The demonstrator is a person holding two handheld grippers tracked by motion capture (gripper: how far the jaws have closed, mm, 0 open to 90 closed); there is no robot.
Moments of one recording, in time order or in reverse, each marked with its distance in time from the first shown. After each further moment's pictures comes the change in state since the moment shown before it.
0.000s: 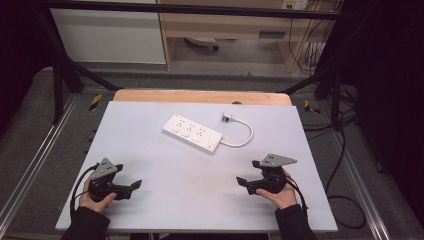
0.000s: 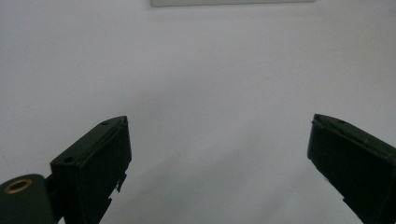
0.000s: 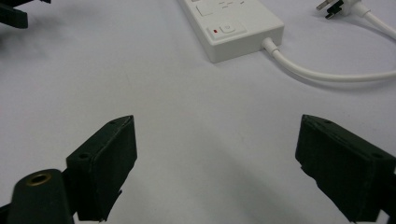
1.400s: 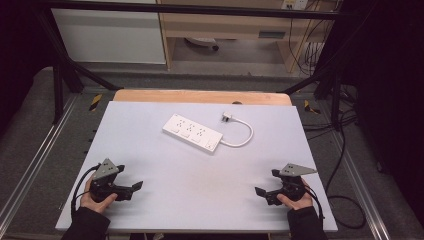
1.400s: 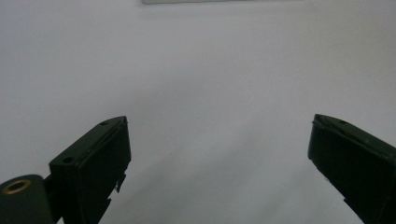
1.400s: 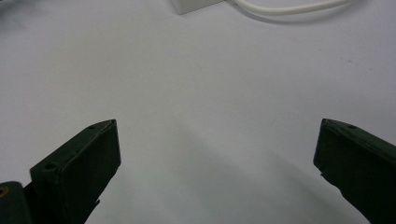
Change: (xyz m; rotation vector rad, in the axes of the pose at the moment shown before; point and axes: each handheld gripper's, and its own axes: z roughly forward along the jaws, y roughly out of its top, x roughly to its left) left arm -0.003 0.001 0.002 0.008 -0.020 0.008; right arm -0.031 -0.047 -0.031 0.026 -0.012 0.053
